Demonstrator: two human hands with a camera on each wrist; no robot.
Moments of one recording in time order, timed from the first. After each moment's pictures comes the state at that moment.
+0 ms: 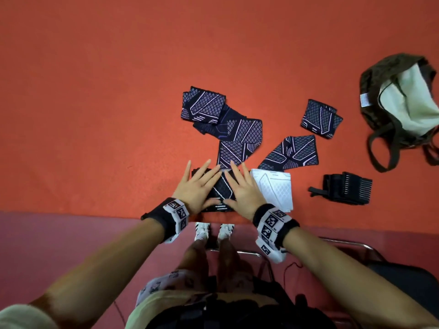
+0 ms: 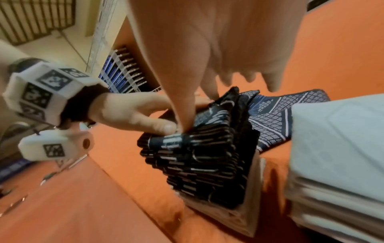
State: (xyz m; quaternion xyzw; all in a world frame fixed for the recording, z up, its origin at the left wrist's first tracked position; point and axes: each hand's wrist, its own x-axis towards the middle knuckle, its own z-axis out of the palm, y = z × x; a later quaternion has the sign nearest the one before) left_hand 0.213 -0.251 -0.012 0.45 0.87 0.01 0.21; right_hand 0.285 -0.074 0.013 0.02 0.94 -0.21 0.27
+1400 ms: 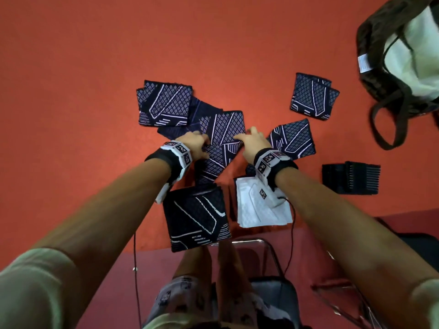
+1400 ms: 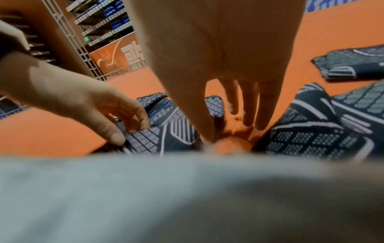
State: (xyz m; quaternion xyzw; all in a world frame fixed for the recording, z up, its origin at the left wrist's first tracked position) left_hand 0.056 -0.116 -0.080 0.34 0.83 0.03 0.44; right_hand 0.161 0.046 -0.064 0.22 0.89 -0.20 0.34
